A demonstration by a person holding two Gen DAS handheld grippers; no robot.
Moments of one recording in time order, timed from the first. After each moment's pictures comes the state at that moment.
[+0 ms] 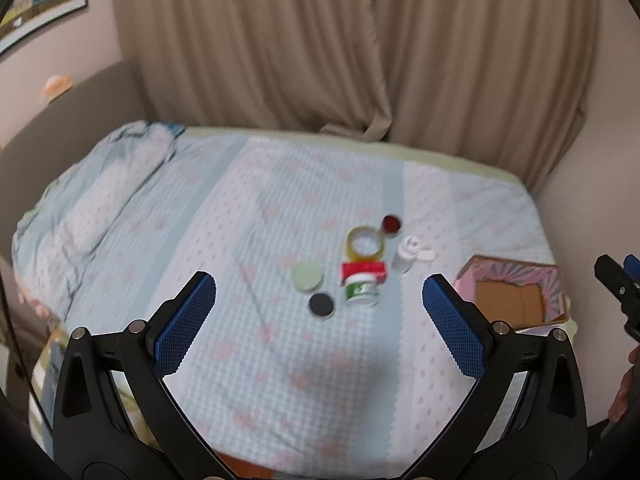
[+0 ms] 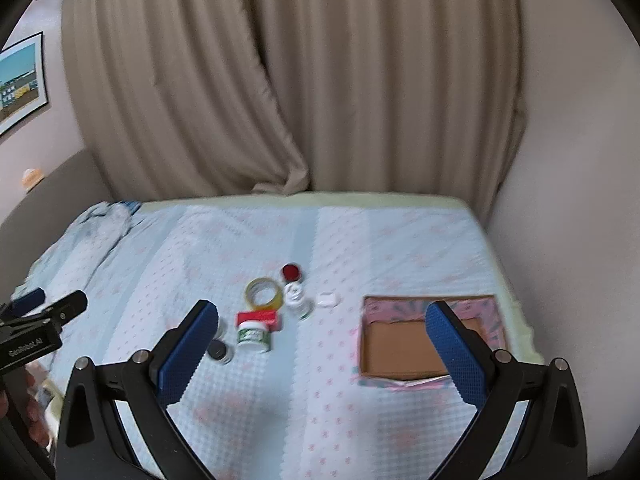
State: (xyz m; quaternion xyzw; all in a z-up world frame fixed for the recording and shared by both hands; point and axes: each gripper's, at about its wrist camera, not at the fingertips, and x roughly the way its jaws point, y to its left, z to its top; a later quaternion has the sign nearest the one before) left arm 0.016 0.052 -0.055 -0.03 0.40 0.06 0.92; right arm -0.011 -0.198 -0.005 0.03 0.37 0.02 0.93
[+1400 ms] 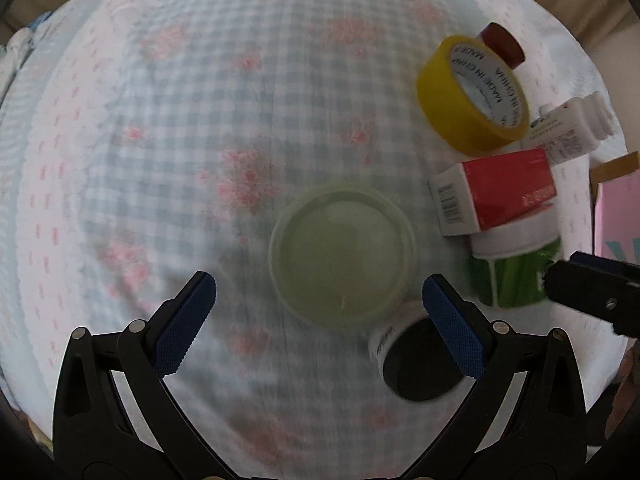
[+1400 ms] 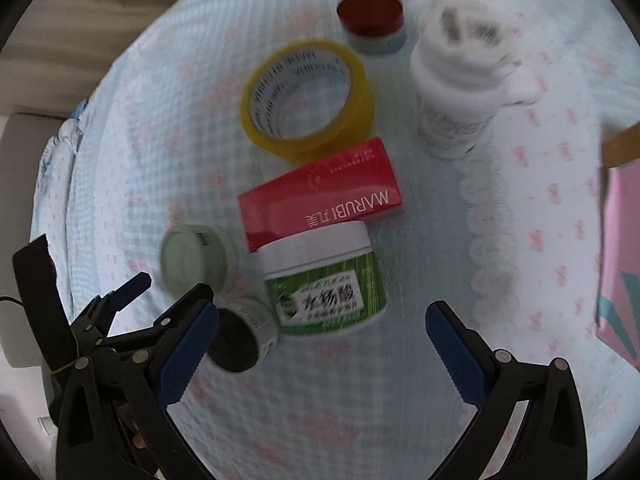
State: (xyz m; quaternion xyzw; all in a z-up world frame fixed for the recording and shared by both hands) left arm 0.282 0.119 -0.448 0.00 0.64 -0.07 0.76; right arm 0.222 -0.072 -0.376 0.18 0.69 0.06 0.70
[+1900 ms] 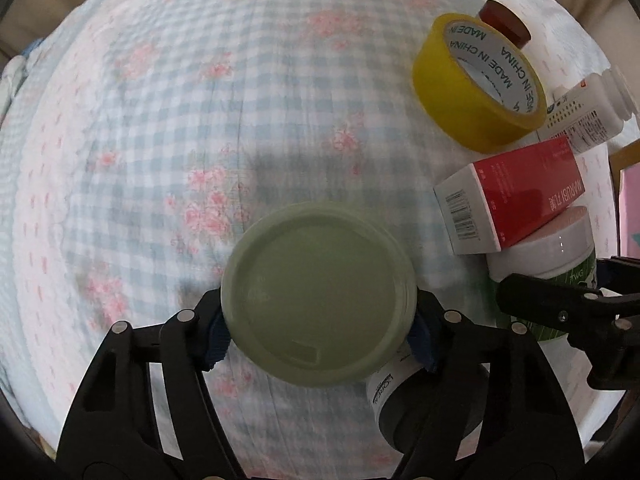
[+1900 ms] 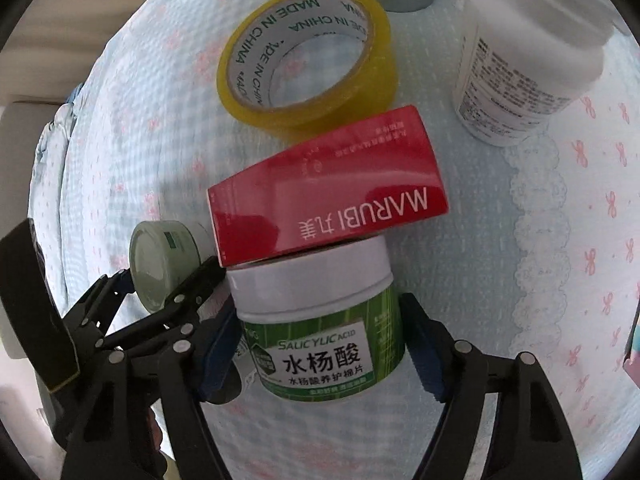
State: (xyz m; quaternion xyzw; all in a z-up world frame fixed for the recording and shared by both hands) left arm 0.297 0.088 -0.481 0.05 0.62 -0.07 0.78; right arm 0.233 -0.063 -0.415 0.18 0.71 0.08 0.68
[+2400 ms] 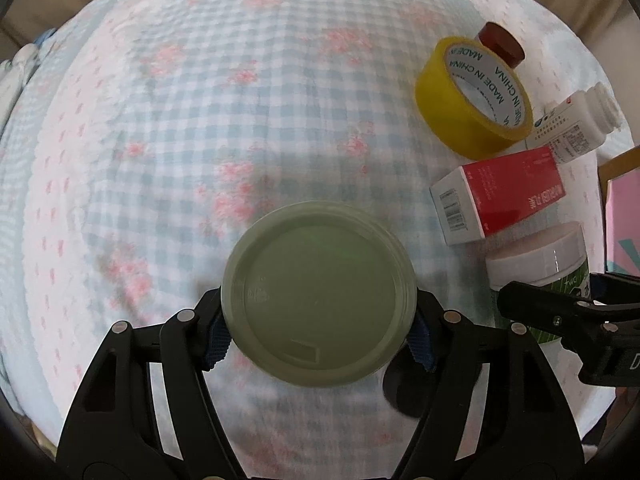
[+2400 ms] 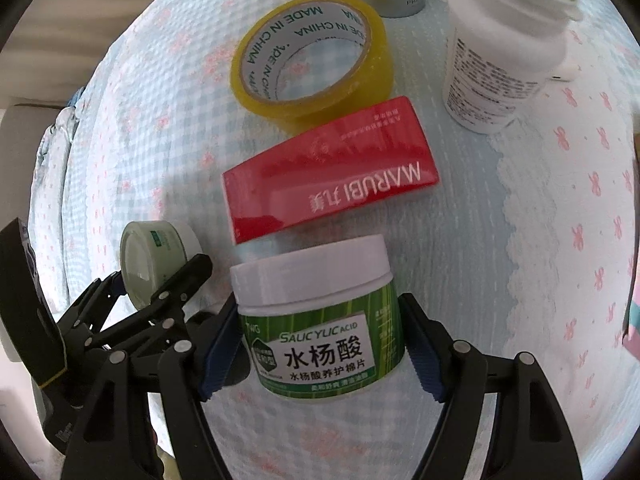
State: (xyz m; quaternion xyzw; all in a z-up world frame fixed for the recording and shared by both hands) left arm 0.280 0.104 -0.445 0.02 0.62 -0.06 0.78; right arm 0.220 -0.056 -0.399 0.18 0.70 0.07 0.68
